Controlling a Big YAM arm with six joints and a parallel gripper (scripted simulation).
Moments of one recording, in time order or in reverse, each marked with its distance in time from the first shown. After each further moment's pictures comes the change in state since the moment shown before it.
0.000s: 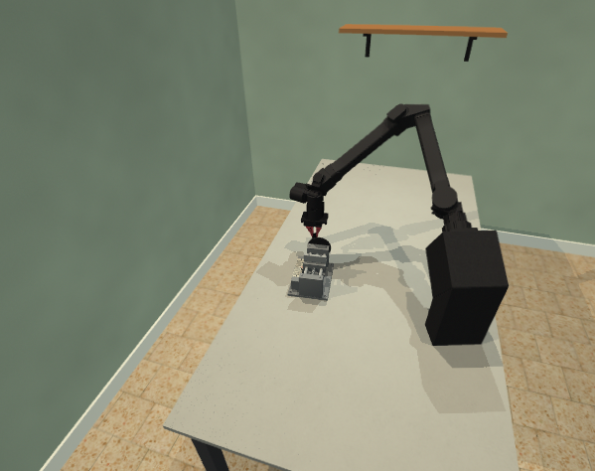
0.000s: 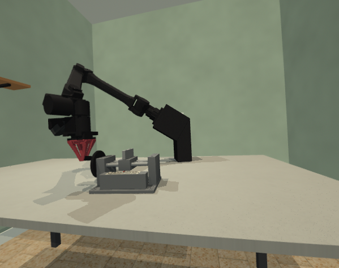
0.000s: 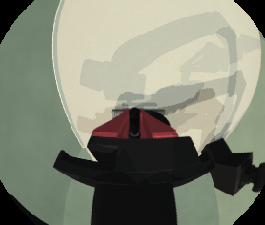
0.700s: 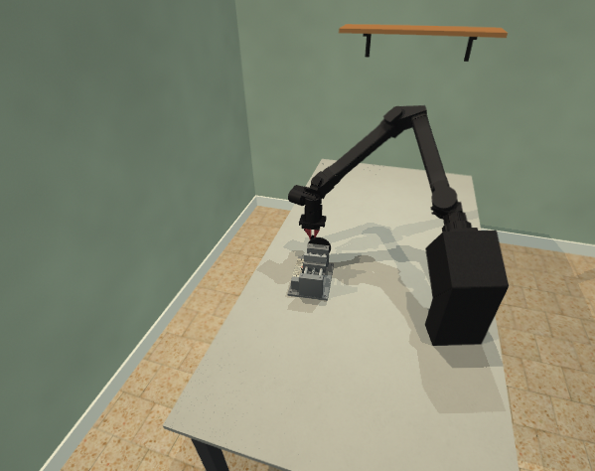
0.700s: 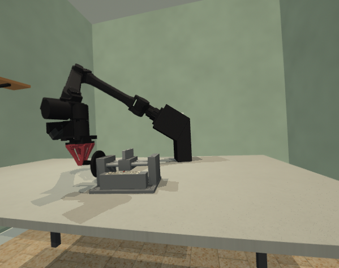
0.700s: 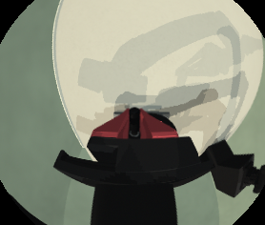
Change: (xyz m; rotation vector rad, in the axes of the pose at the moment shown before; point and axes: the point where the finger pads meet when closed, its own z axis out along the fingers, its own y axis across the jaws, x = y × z) arm 0.000 0.009 0.014 -0.004 0.003 0.001
